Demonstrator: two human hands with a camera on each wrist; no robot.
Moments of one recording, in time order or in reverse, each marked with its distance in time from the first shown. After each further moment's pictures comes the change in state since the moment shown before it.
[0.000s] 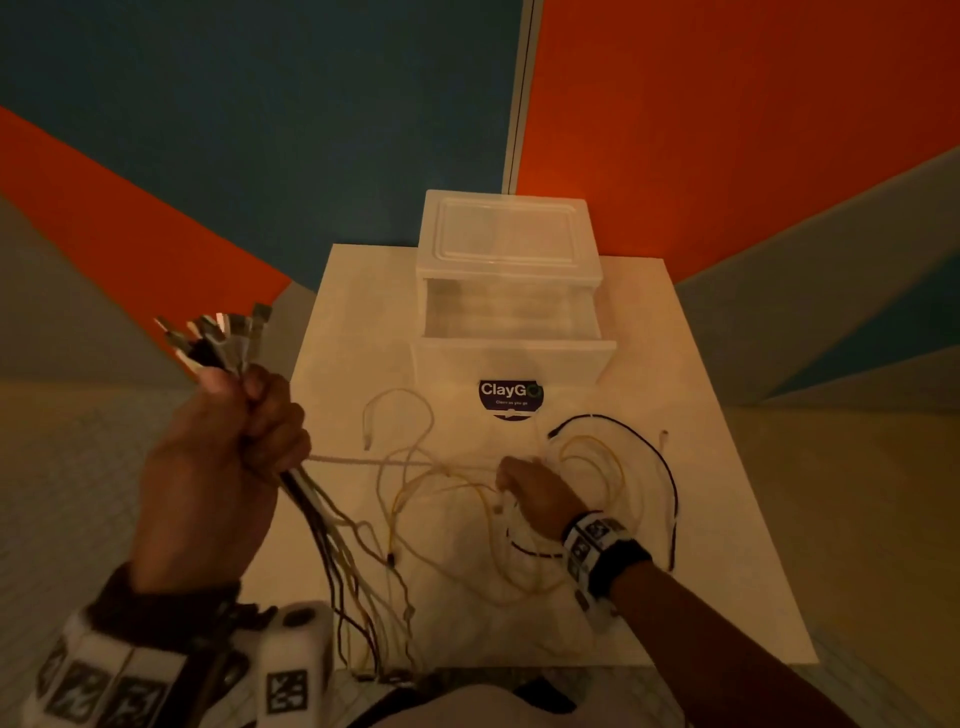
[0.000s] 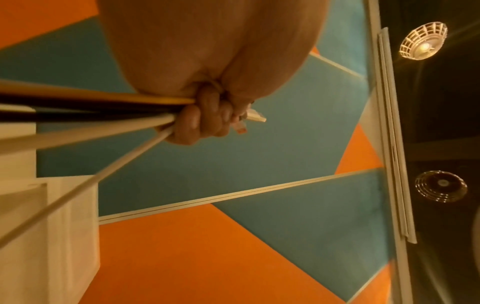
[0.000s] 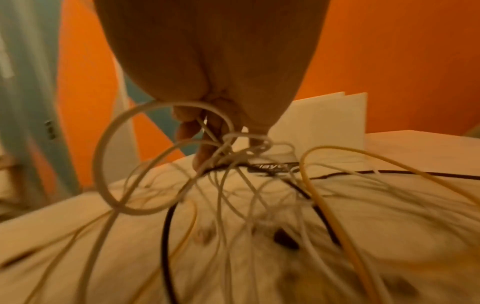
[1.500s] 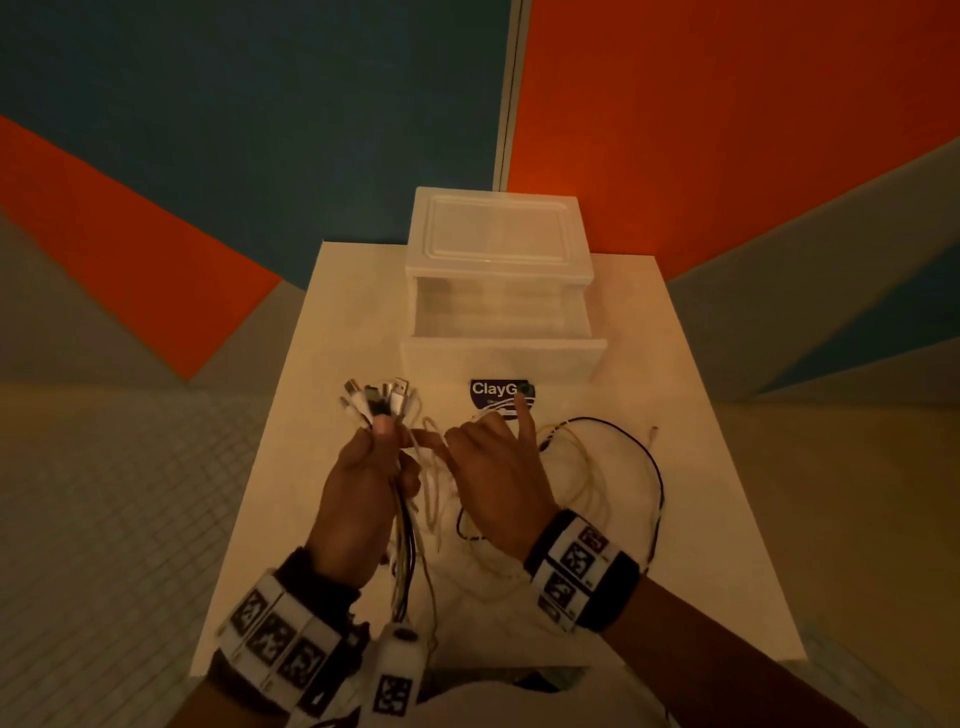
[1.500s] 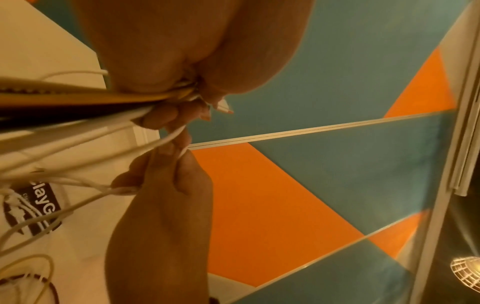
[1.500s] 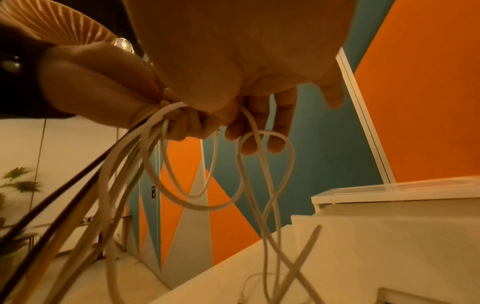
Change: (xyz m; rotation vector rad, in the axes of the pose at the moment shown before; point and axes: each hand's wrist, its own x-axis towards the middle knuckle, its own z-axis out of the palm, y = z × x) left_hand -0.001 -0.094 0.044 0.441 0.317 -0.163; right_hand -0.021 -0.108 -0.030 -0.509 0.499 -0.284
